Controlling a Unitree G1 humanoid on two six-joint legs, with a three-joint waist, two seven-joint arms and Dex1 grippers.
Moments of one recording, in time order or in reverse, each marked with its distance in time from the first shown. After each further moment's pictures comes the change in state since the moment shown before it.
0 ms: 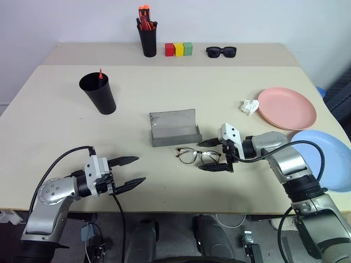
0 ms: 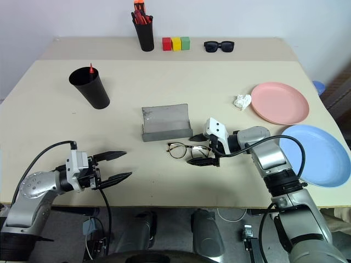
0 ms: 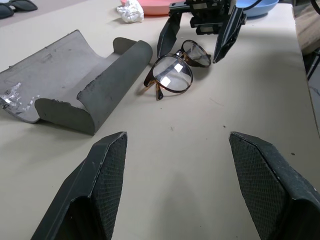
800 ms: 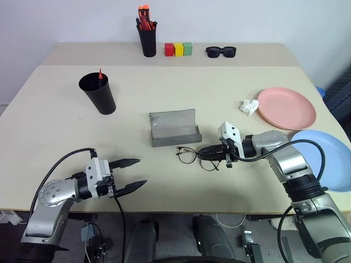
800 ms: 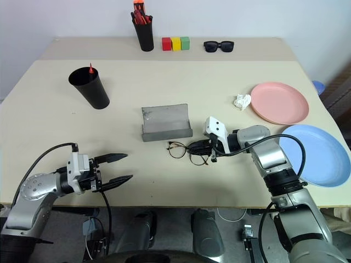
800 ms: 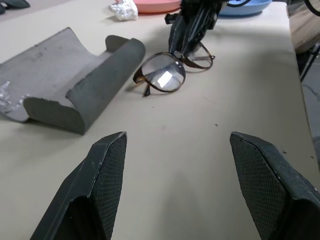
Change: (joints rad) left arm 0.021 0.001 -0.007 -0.018 0.009 -0.006 -0.005; right arm -0.007 0.000 -0.005 -0.016 0.011 0.011 0.000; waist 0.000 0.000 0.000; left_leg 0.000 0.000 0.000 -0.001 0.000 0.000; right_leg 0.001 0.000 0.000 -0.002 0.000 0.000
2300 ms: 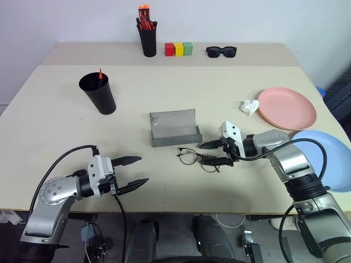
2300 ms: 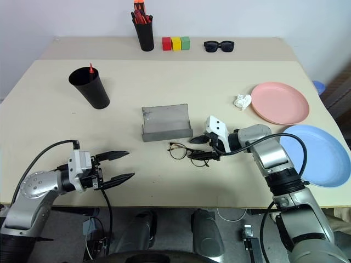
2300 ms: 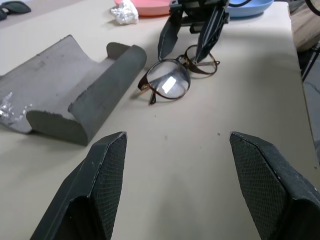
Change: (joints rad) left arm -0.014 0.012 -0.005 -0.092 0.002 0.081 0.054; right arm -0.001 -0.017 0.005 -0.020 0.002 0.042 -0.003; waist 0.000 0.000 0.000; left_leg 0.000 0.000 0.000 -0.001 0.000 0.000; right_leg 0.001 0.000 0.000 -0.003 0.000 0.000
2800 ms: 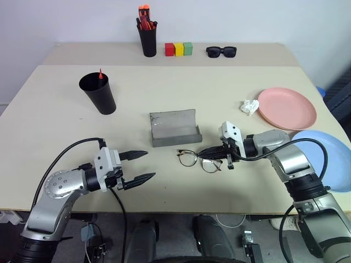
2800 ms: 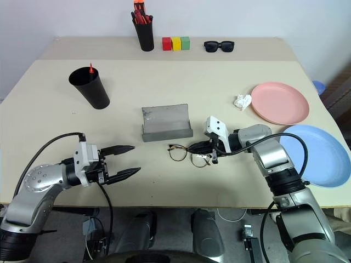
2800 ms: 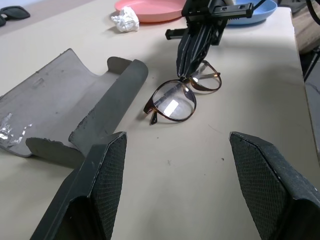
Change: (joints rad) left arm -0.049 0.009 -0.024 -0.096 -0.004 0.129 0.063; right arm 0.000 -0.004 0.000 -0.003 0.005 -0.001 0.014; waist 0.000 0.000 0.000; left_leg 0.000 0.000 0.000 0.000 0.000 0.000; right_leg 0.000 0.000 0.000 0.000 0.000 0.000
